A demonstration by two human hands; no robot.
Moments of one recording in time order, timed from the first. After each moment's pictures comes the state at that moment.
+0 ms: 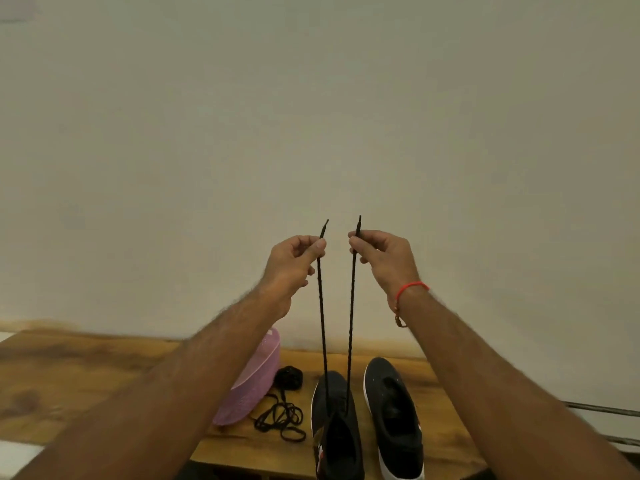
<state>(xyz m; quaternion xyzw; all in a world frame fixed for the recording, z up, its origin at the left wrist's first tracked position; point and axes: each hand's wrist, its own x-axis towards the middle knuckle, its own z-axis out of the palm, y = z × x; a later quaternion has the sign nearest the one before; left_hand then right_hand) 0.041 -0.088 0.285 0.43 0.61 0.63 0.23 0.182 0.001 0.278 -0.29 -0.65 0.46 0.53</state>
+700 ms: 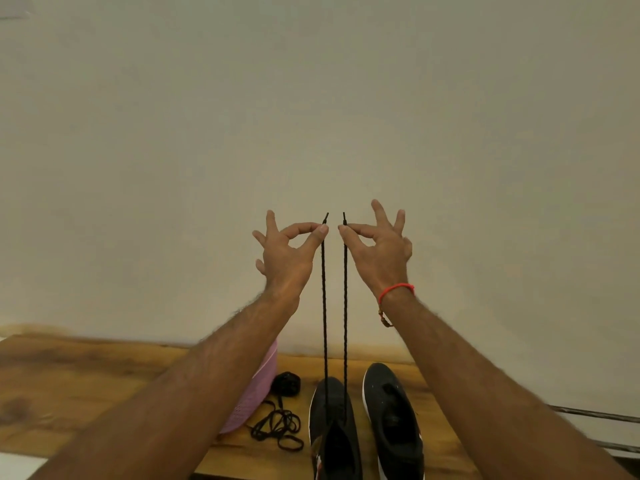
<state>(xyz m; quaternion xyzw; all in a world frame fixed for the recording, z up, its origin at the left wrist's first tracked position) 0.043 -0.065 0.289 0.41 0.61 0.68 0.06 0.163 0.001 0.289 -0.35 -0.71 0.24 0.56</state>
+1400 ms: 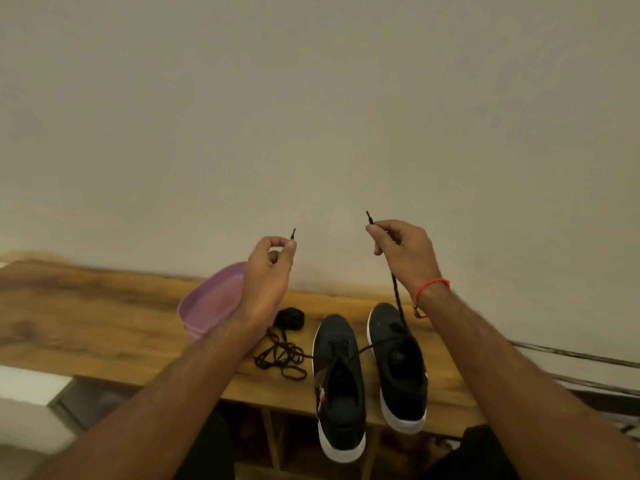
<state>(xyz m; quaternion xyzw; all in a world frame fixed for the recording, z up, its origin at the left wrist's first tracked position) -0.001 -0.086 0.153 0.38 0.67 0.62 0.14 0.179 0.033 0.184 -0.37 -0.73 0.35 0.45</state>
